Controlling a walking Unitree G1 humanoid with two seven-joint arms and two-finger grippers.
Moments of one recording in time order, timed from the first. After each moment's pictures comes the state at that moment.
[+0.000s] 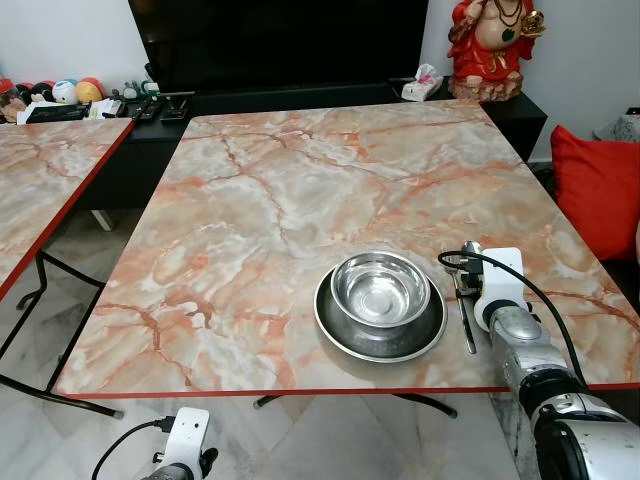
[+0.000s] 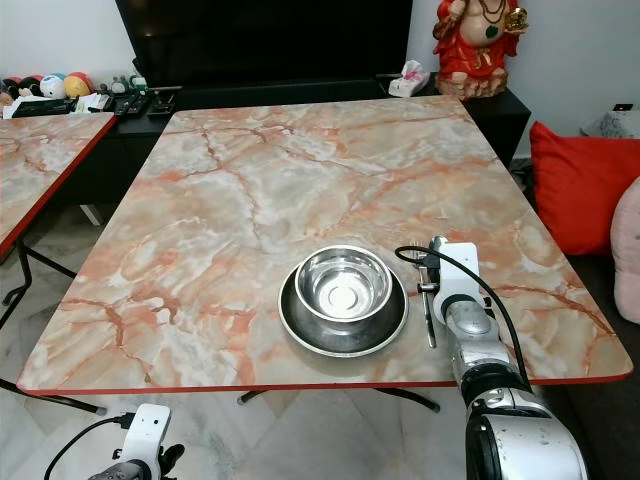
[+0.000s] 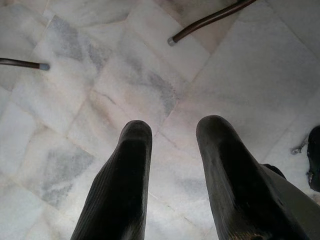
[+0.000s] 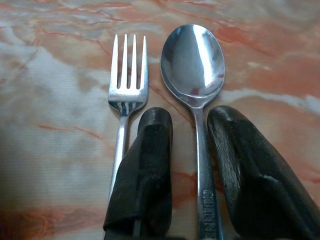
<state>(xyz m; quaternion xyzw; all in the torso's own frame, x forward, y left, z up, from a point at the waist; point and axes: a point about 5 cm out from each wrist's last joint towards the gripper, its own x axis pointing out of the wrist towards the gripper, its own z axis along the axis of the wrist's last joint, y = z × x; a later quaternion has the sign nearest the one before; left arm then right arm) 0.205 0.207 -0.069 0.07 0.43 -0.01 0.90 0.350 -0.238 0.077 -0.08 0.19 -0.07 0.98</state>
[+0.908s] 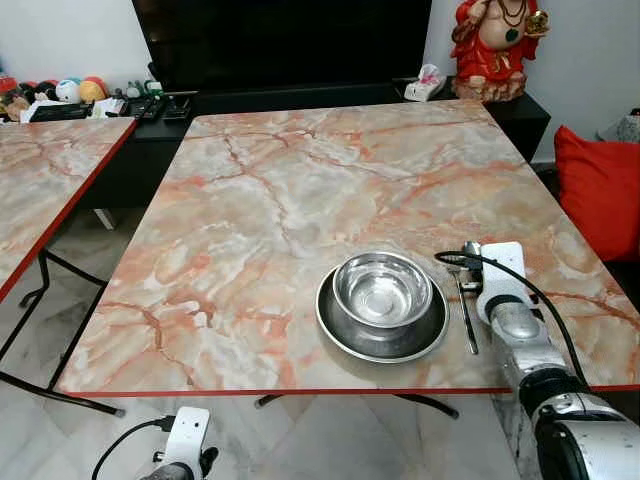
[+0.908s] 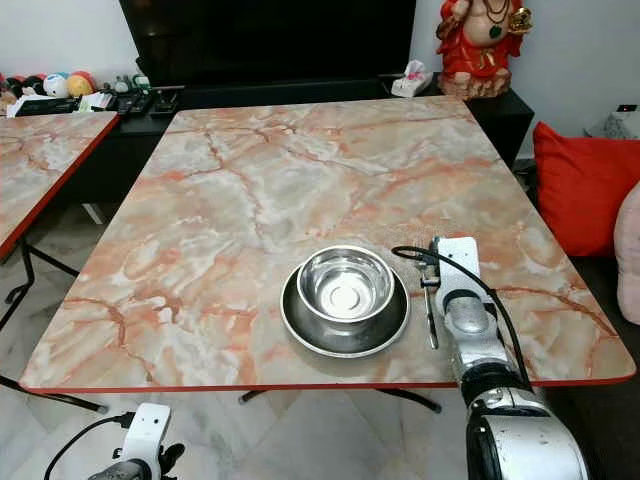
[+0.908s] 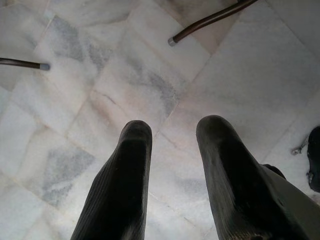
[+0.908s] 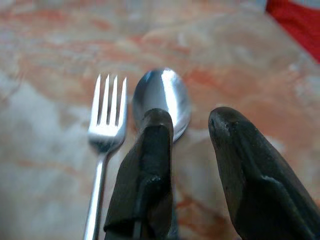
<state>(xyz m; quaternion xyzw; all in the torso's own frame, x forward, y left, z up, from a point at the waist) 0.206 0.207 -0.068 0.07 0.42 -0.01 0.90 0.356 -0.241 0.093 -0.13 0.12 -0.11 0.98</state>
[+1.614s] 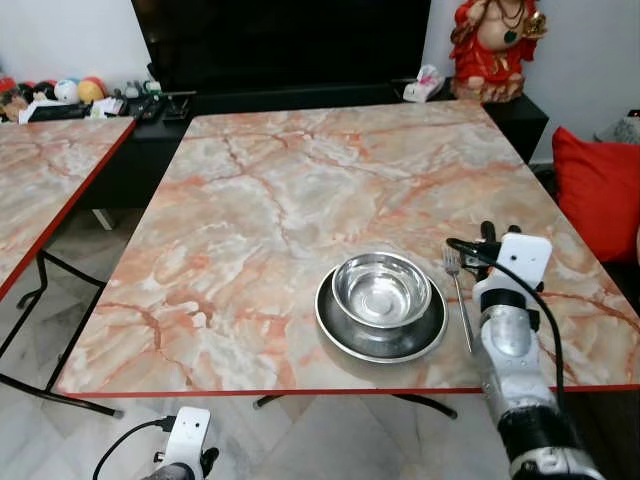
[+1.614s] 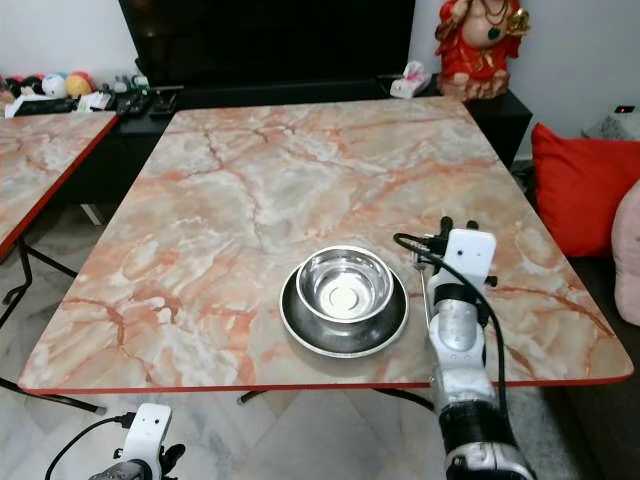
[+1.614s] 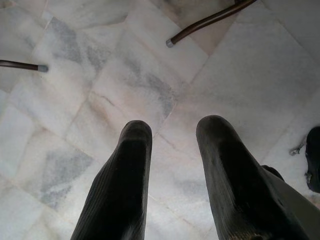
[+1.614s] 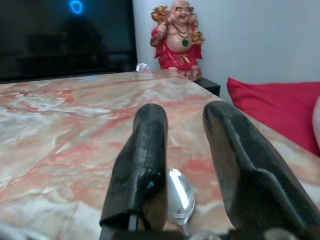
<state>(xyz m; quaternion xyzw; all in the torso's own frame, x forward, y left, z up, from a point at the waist) 0.206 0.206 -0.069 0.07 0.42 -0.02 0.90 0.328 -0.203 0.118 -0.05 -0.09 -0.15 0.98</state>
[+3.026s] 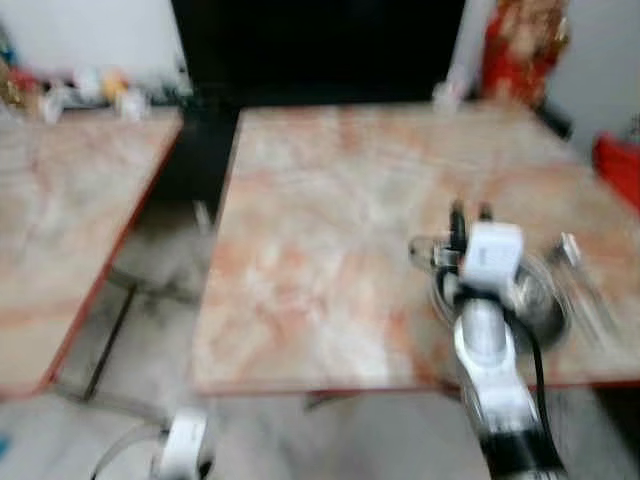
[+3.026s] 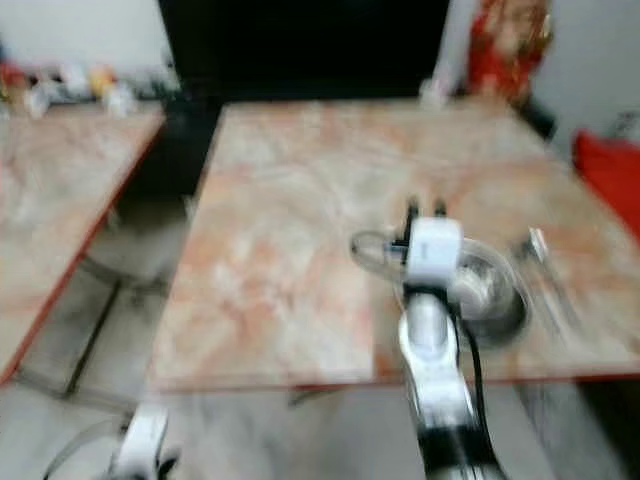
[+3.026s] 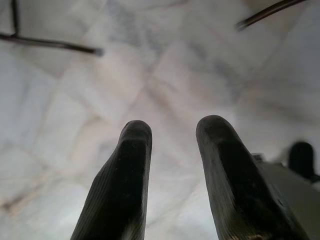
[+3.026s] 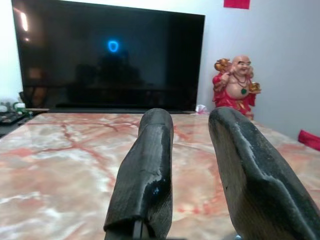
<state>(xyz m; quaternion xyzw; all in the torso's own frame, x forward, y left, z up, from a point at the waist) 0.198 0.210 -0.072 0.07 0.43 -0.01 0.90 0.321 -0.165 0.157 -0.08 -0.15 -0.10 0.98</state>
